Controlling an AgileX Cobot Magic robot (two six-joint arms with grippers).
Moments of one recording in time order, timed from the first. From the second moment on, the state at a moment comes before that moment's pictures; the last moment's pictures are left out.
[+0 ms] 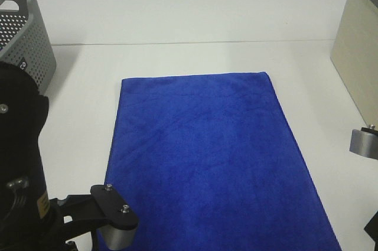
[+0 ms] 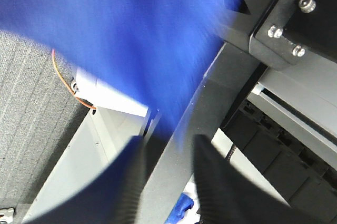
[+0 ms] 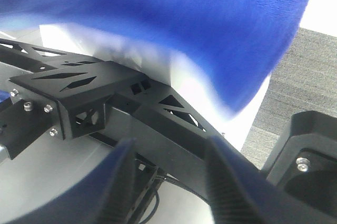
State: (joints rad) left arm -0.86 1.59 -0.75 -0.48 1.12 0.35; right arm 0.18 1.17 -0.50 0.41 1.21 -0.19
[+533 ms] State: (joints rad) left arm -0.86 1.59 -0.79 -0.48 1.17 0.23; right arm 0.18 1.17 -0.53 0.41 1.21 -0.14
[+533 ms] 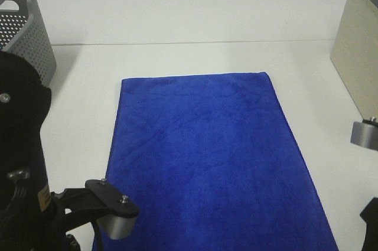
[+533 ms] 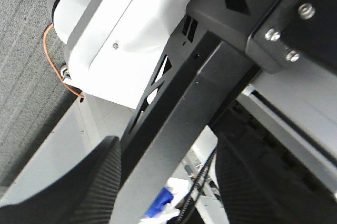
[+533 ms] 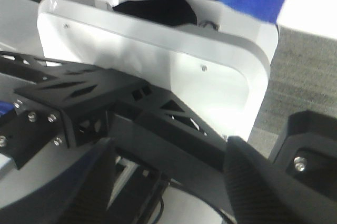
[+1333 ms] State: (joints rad) left arm -0.55 1.58 -1.28 -0.17 1.21 -0.08; right arm 0.18 1.40 -1.25 0.18 1.21 -0.02
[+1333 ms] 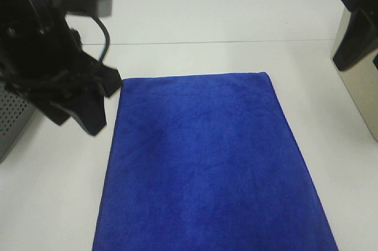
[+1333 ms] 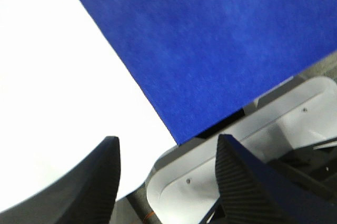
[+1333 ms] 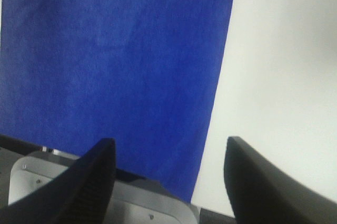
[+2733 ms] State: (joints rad) left arm -0.22 2.40 -2.13 -0.41 1.13 0.13; right arm -0.05 2.34 -2.06 0.60 1.21 -0.36
